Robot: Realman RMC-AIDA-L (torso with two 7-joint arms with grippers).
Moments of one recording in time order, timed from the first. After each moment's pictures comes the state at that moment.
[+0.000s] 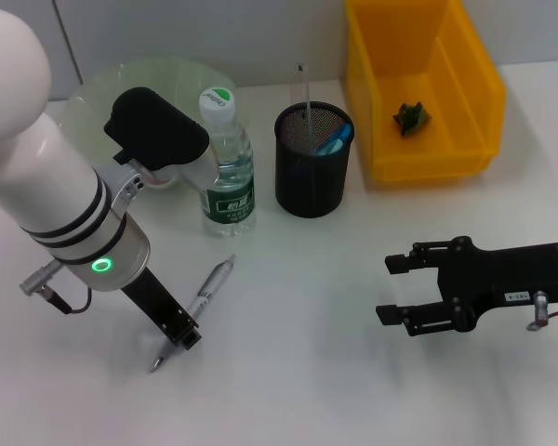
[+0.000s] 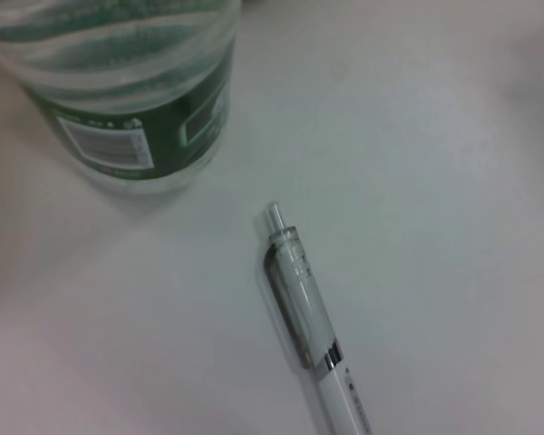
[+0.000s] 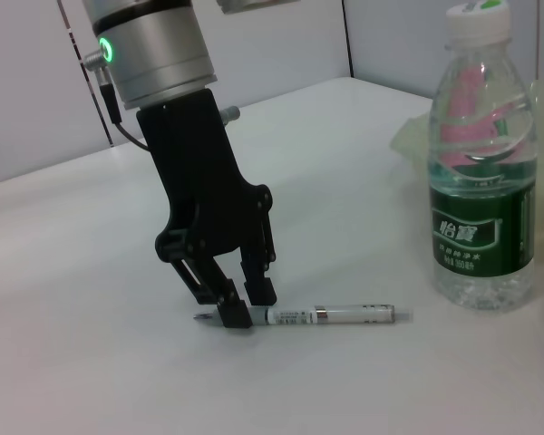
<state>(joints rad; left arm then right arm) -0.79 -2.08 1.65 1.06 2.55 1.47 -2.66 0.52 2.07 -0.60 -0.67 -2.25 -1.61 1.26</state>
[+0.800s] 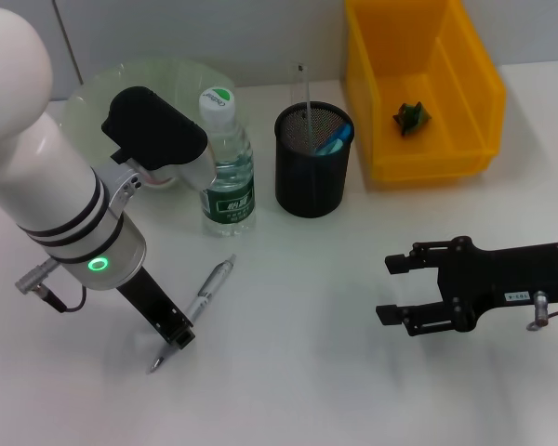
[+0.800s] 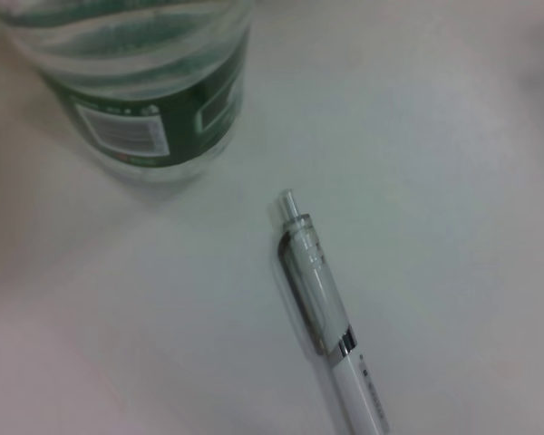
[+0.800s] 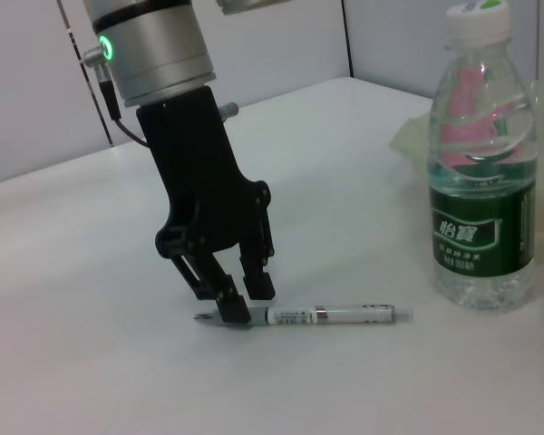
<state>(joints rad) -0.79 -2.08 1.65 1.06 2.57 1.48 -2.67 0.52 2.07 -0.60 -0.67 -2.25 -1.61 1.26</state>
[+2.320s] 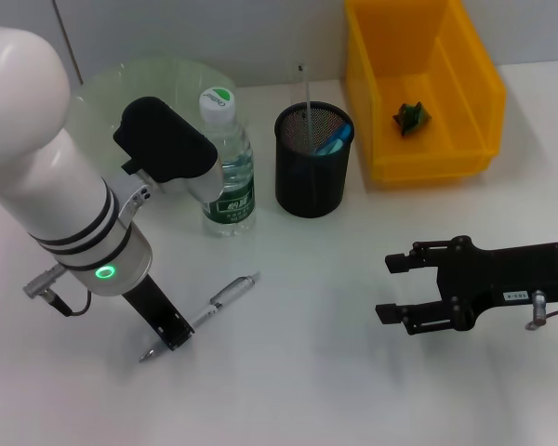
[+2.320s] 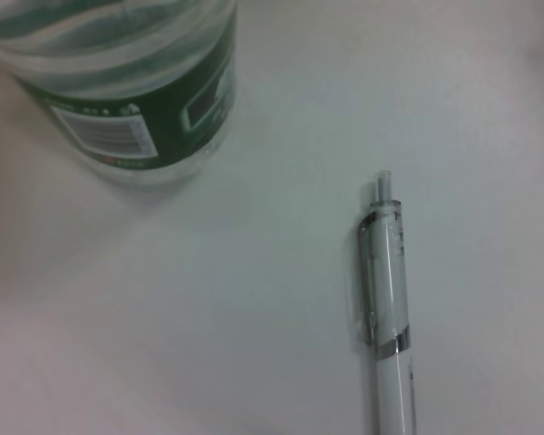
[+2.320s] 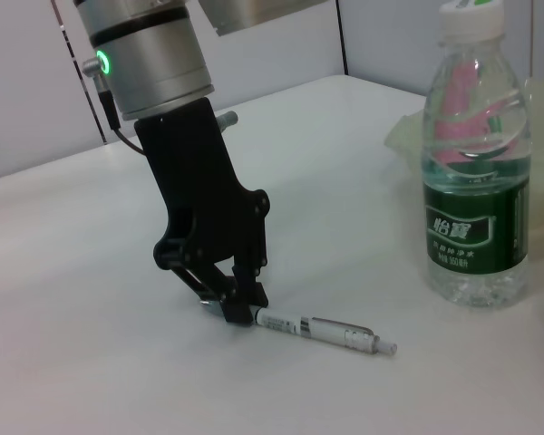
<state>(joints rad) -0.79 -2.08 1.70 1.03 2.57 1.44 -2.66 0.52 2.07 -0.60 -0.67 -2.25 -1.60 1.26</state>
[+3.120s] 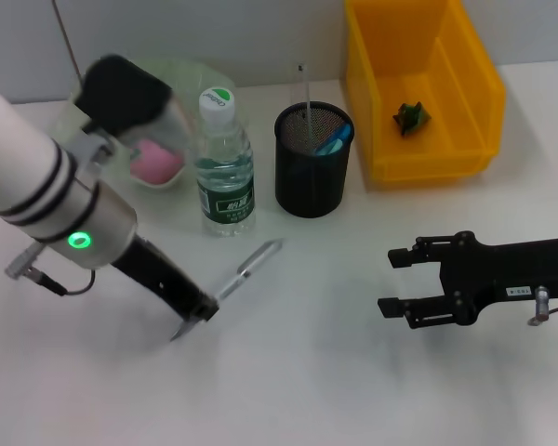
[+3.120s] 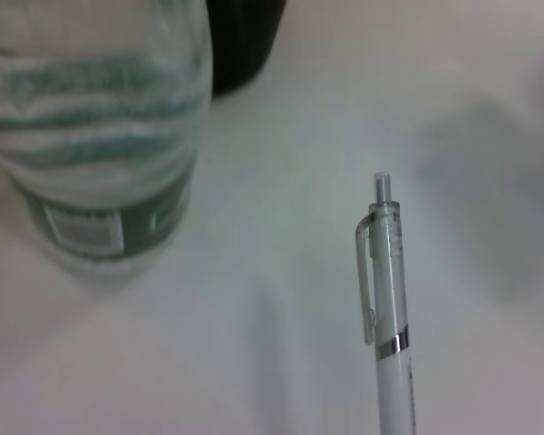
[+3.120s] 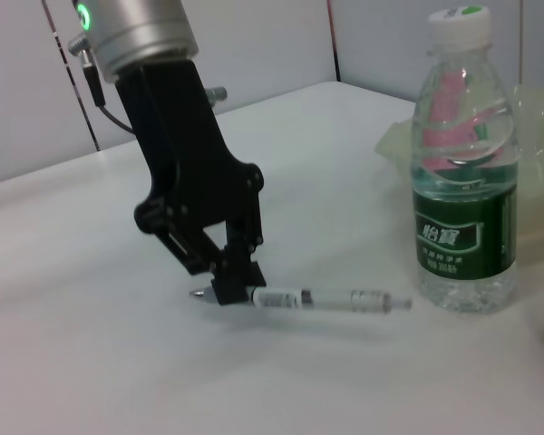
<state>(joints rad) -0.75 -2.07 1.48 1.09 2.43 1.51 -2.52 0.52 2.07 -0.59 -0.67 -2.24 -1.60 1.26</state>
